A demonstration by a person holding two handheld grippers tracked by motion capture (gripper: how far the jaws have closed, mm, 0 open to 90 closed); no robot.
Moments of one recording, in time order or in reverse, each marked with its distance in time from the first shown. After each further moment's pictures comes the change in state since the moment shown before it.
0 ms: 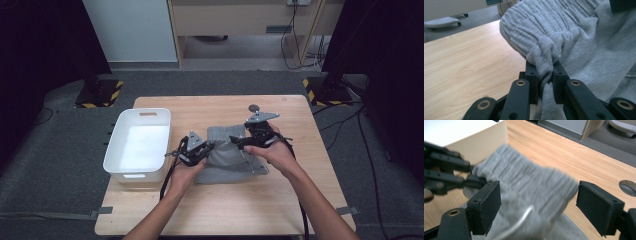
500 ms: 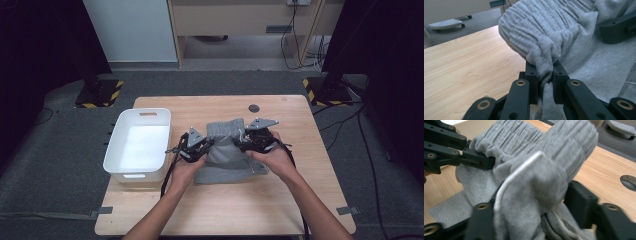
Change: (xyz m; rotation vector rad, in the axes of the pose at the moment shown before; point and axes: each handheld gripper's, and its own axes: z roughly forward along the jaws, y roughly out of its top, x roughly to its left) left arm 0.006 0.009 0.006 -0.018 0.018 -0.007; right arm -0.002 -0.025 0.009 0.003 -0.011 -0.027
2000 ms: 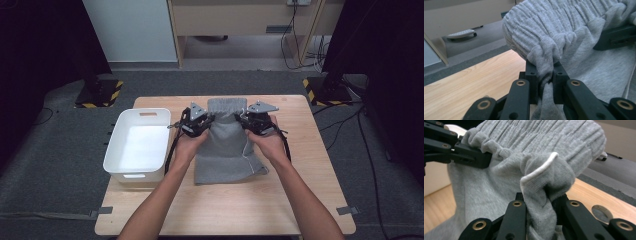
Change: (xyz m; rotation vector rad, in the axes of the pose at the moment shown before) left arm 0.029 0.059 0.022 -0.034 0.064 0.008; right arm -0.026 0.031 0.017 -0.160 -0.117 -0.020
